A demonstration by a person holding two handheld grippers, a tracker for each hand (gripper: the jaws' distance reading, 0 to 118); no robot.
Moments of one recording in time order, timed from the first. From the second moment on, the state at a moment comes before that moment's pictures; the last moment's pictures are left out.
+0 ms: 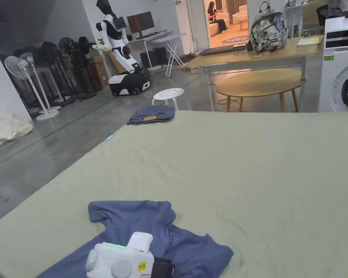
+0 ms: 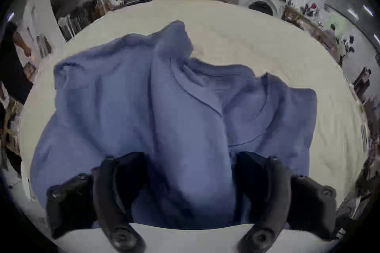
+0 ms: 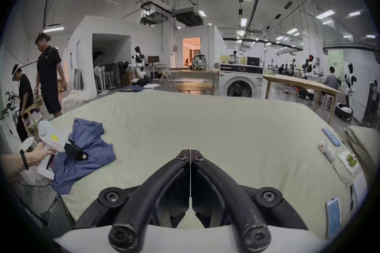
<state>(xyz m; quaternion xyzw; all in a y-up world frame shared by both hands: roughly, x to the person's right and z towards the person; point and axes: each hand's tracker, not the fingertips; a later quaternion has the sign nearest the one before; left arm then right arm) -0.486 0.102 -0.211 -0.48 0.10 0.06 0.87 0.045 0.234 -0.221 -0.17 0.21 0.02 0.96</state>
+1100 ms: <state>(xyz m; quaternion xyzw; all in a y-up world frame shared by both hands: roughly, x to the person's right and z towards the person) -0.373 0.370 -0.302 -0.21 -0.03 0.04 0.98 0.159 0.225 -0.169 -0.20 0.12 -0.07 0.97</state>
